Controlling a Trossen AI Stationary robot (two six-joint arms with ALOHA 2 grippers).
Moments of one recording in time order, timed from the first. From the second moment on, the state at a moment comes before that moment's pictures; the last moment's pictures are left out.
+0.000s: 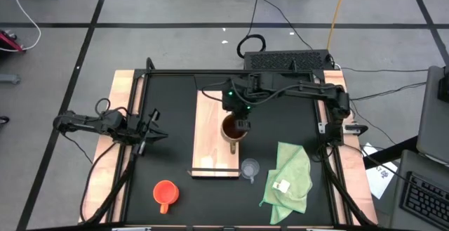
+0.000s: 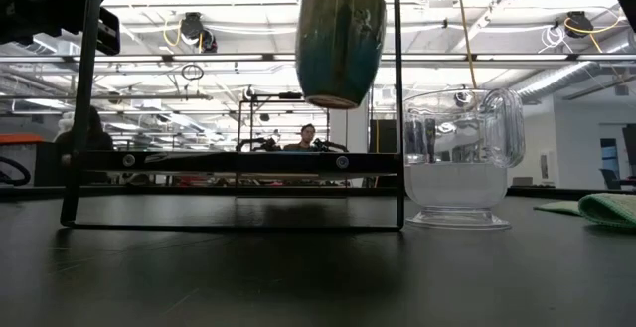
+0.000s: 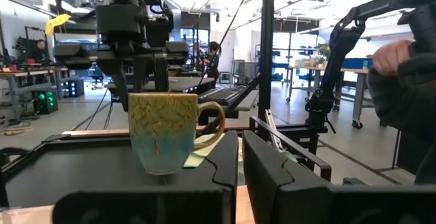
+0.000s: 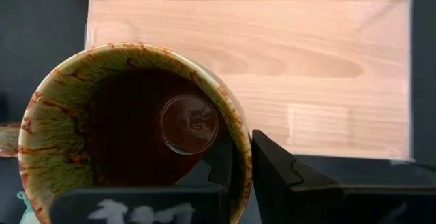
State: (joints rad) left arm -0.17 0.00 0.07 0.12 0.08 -0.03; right arm -0.13 1.88 1.93 -1.18 -0.16 -0.12
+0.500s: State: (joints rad) left arm -0.17 0.00 0.07 0.11 0.08 -0.03; right arm -0.13 1.94 1.93 -1.09 -0.25 -0.09
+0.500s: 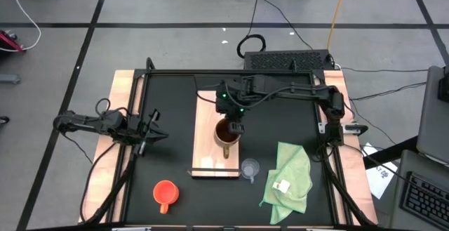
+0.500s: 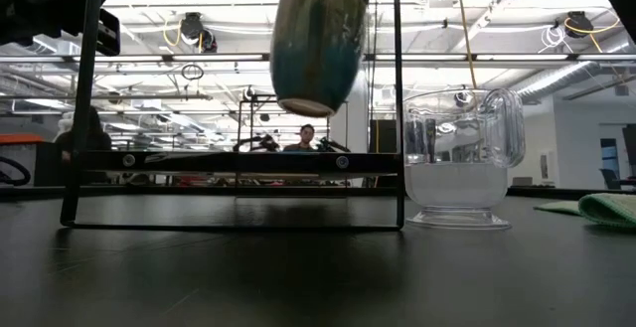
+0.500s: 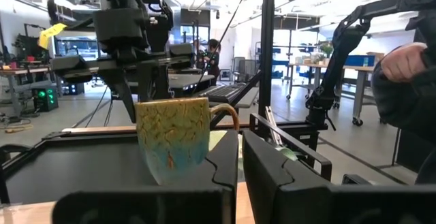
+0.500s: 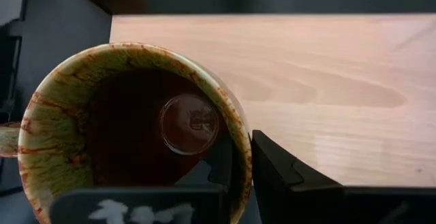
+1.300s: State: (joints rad) left arm -0.17 0.00 0.07 0.09 0.09 -0.03; right arm -0.04 2.05 1.93 -0.98 -0.29 -0.07
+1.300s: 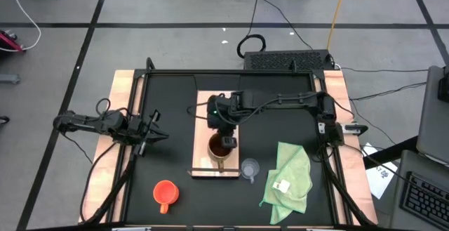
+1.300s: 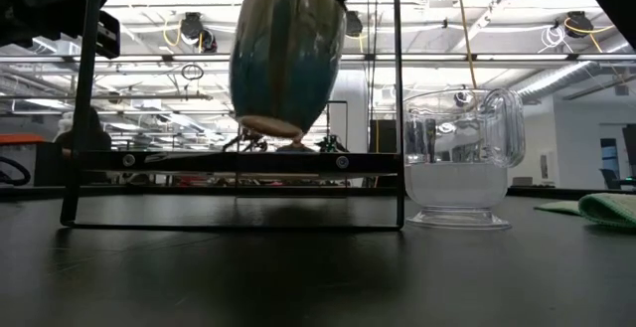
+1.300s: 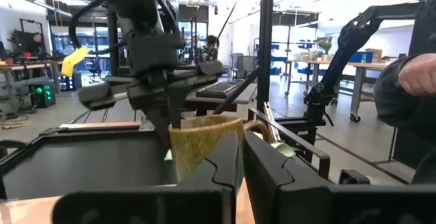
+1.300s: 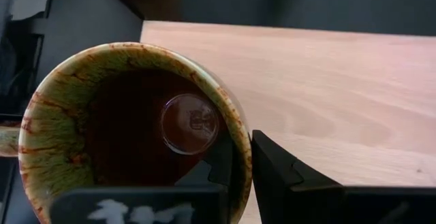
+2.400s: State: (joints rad) left arm -0.17 0.01 0.07 0.08 0.10 -0.03; right arm -0.01 2.09 1.93 -0.94 -0.24 -0.05
